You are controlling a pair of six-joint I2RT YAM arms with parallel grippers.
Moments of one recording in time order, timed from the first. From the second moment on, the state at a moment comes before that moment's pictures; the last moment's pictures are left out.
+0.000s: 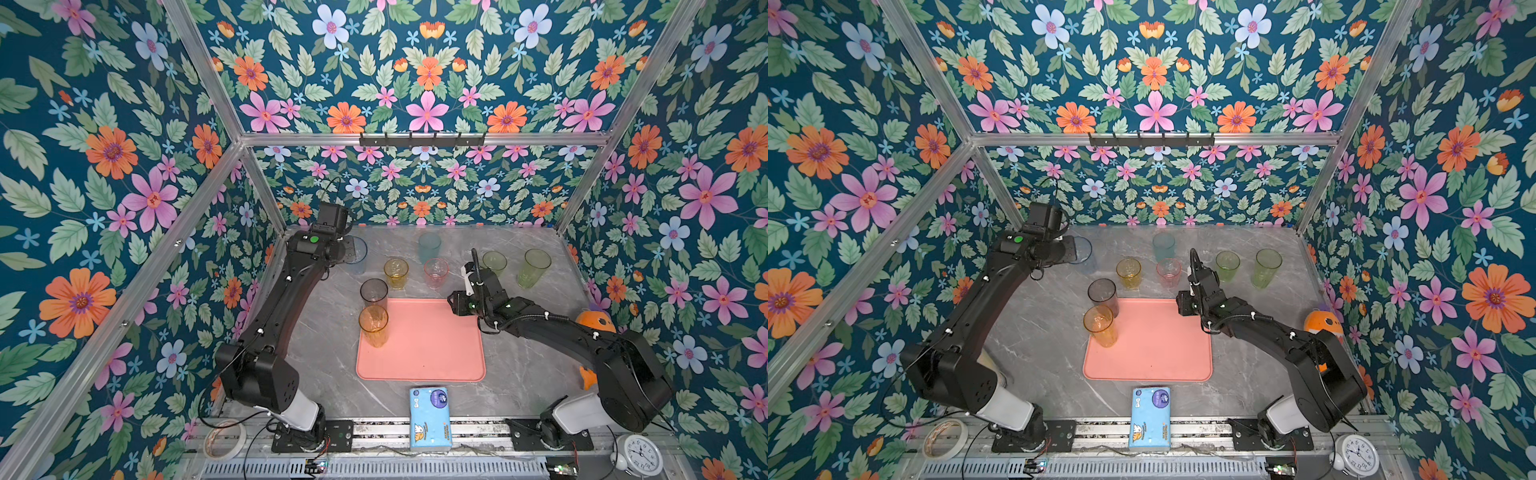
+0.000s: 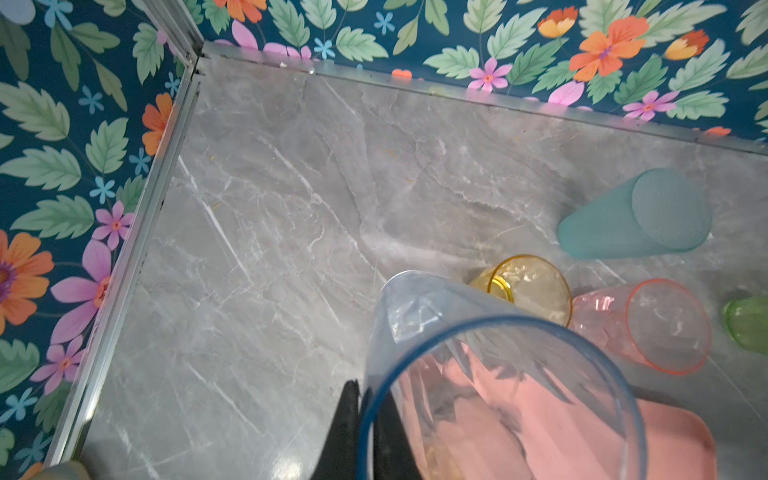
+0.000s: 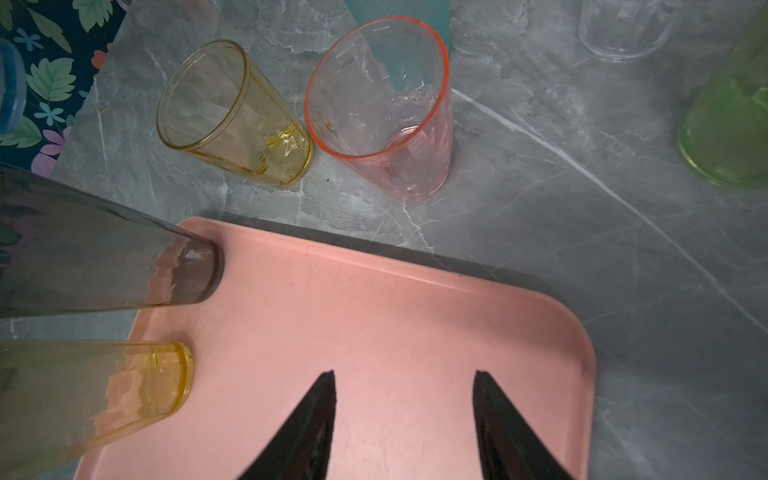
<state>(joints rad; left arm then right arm) -0.29 1.53 1.61 -0.97 -0.22 -0.33 0.56 1.47 0.87 -0.15 0.01 0.45</state>
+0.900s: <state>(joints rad) -0.28 1.13 1.26 -1.26 -0.23 -0.35 0.56 1.48 0.89 -0.17 0.06 0.44</state>
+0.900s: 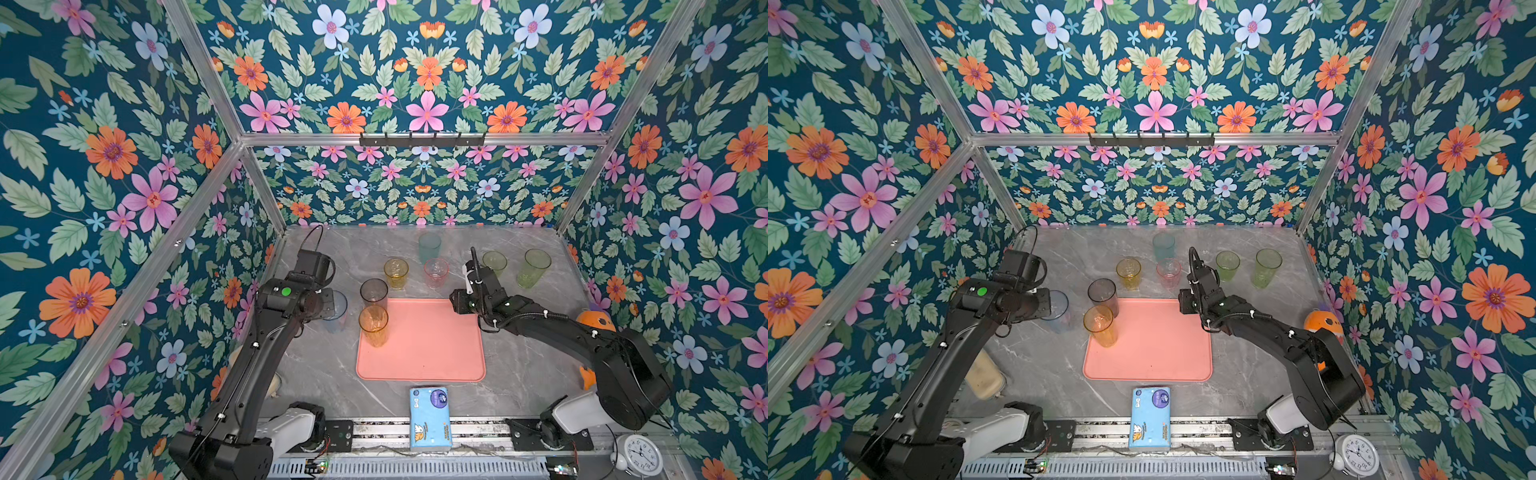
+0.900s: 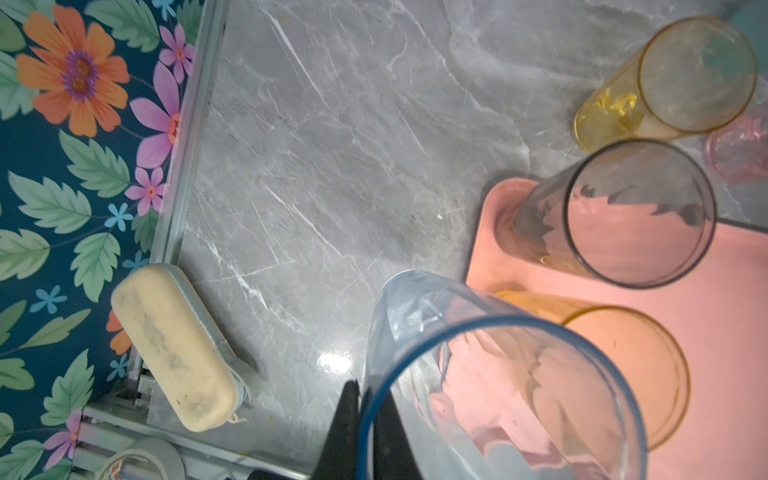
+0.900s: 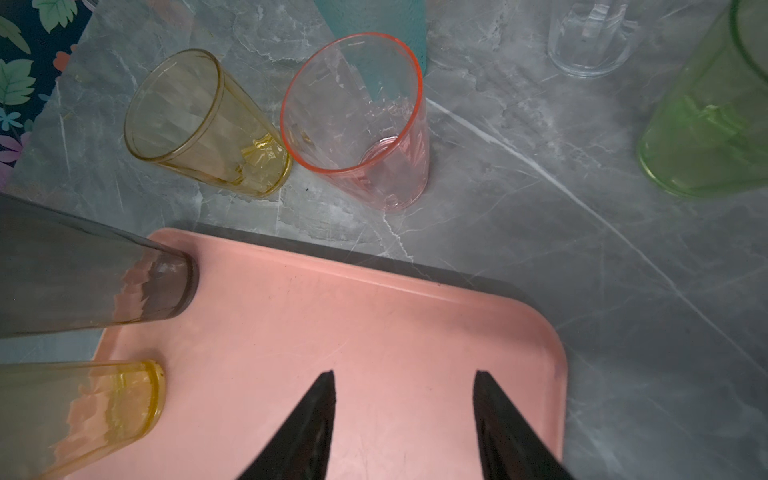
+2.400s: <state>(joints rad) -0.54 0.84 0.84 -1.16 -0.12 -0.62 0.56 1.55 0.94 -0.20 0.08 0.43</state>
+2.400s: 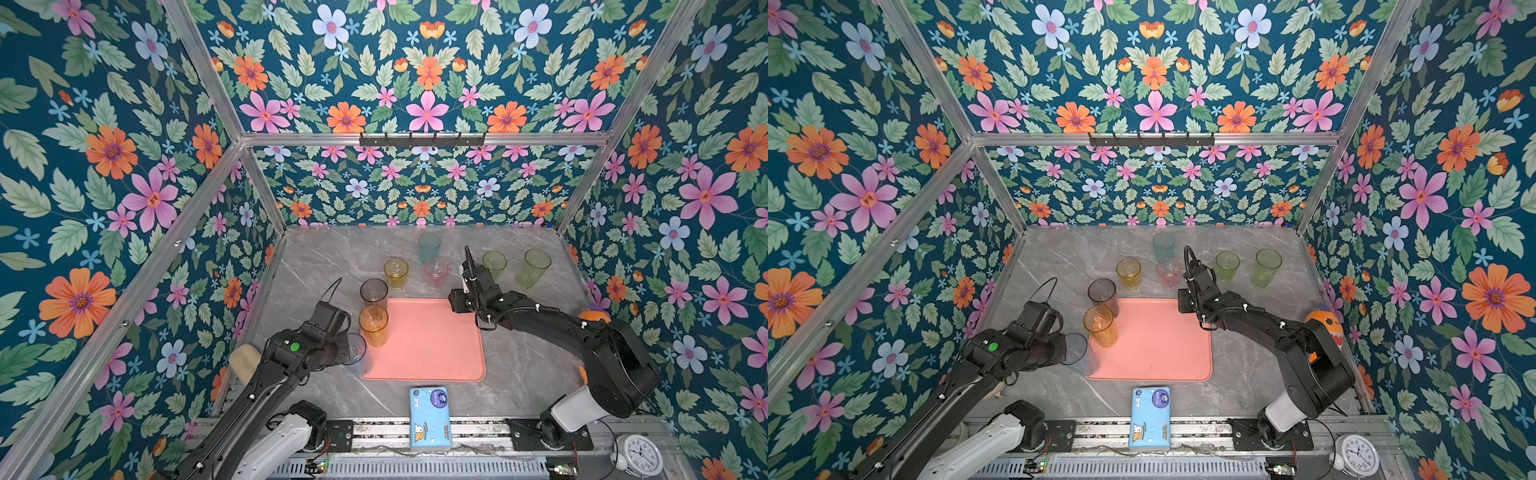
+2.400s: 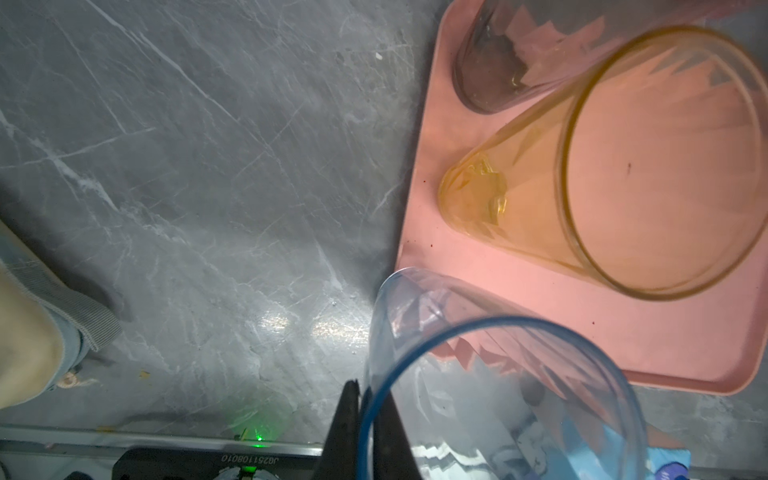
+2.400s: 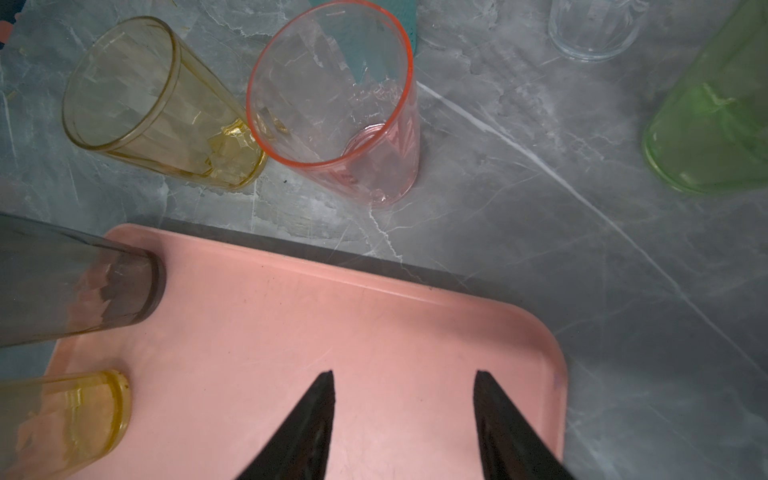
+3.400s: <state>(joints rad) -0.71 0.91 0.87 -1.15 -0.20 -0.73 0.56 1.55 0.94 -0.20 0.08 0.43</state>
